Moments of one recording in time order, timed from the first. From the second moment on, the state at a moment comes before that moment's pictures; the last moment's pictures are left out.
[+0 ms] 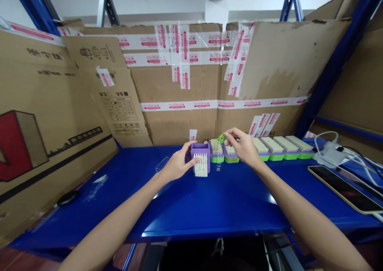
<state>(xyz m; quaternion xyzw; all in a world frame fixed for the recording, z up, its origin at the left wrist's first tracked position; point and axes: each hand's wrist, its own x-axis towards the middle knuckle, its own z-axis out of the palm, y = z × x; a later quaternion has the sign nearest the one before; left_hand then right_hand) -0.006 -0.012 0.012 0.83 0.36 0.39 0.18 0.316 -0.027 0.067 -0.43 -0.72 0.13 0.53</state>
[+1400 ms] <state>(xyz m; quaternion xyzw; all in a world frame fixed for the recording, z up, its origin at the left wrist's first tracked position) 0.006 -0.026 0.014 0.84 0.33 0.39 0.20 0.270 -0.069 0.124 -0.26 -0.65 0.20 0.68</state>
